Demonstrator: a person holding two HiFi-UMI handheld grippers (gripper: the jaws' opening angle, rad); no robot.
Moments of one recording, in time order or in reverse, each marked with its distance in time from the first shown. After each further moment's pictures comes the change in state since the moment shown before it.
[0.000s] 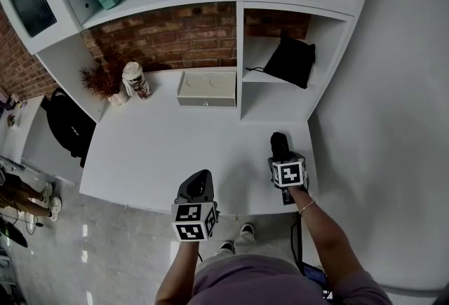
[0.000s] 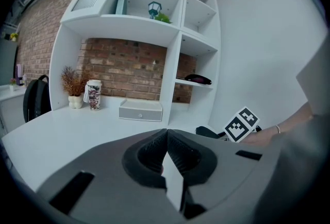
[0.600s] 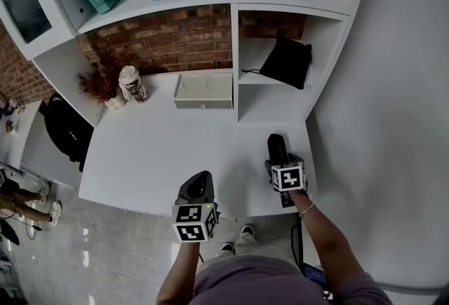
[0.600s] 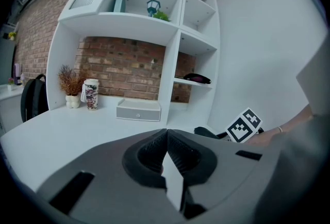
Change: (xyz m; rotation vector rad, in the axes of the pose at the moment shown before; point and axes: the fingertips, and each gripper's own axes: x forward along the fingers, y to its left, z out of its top) left arm 0.008 -0.004 0.000 0.003 0.005 -0.016; right arm -0.001 0.002 -0.003 0.011 -0.036 0.027
